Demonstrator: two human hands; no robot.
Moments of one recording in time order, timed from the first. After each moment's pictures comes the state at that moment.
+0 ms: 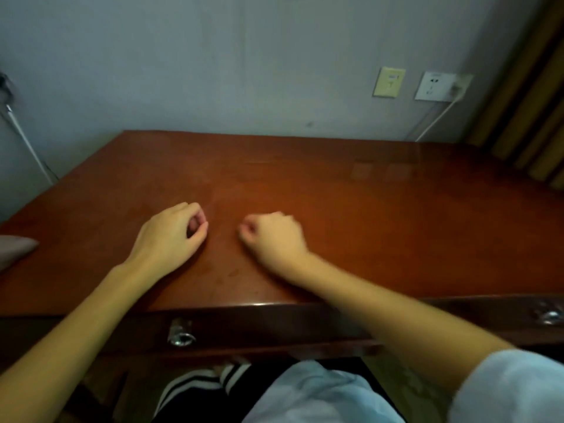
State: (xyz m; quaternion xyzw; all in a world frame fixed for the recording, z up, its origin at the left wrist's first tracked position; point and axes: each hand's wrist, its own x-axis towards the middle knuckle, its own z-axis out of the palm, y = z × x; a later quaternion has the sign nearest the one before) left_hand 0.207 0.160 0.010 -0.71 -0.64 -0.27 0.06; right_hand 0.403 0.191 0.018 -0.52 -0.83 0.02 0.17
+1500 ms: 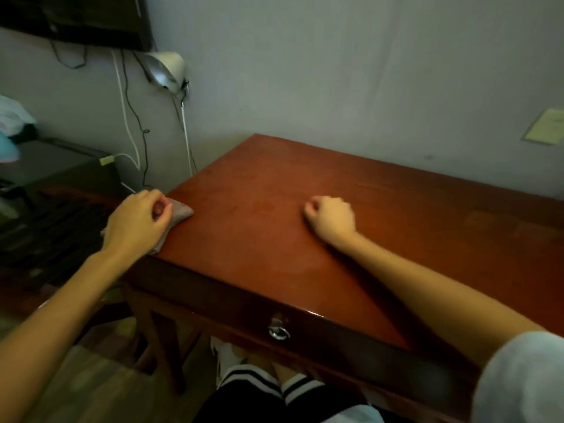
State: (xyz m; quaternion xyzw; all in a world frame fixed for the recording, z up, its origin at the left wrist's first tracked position) left_hand 0.024 0.052 0.006 -0.50 -0.80 -0.28 0.17; right_hand 0.298 0.252 0.025 -0.49 -0.85 0.05 0.18
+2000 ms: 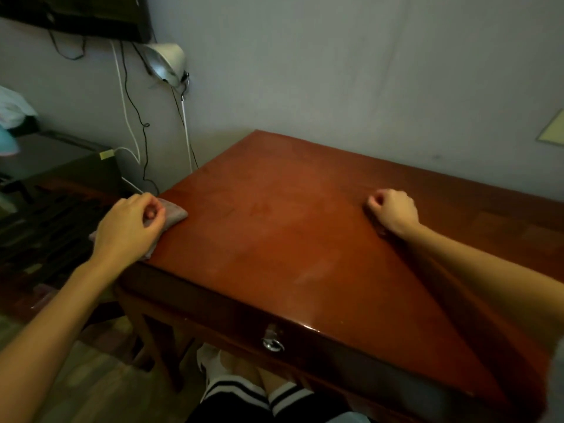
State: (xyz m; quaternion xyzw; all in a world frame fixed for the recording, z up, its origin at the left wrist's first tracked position) left_hand 0.027 0.057 -0.002 -0.48 -0.81 -0.29 0.15; right_hand 0.378 0.341 0.041 -0.53 -0.82 0.05 0.21
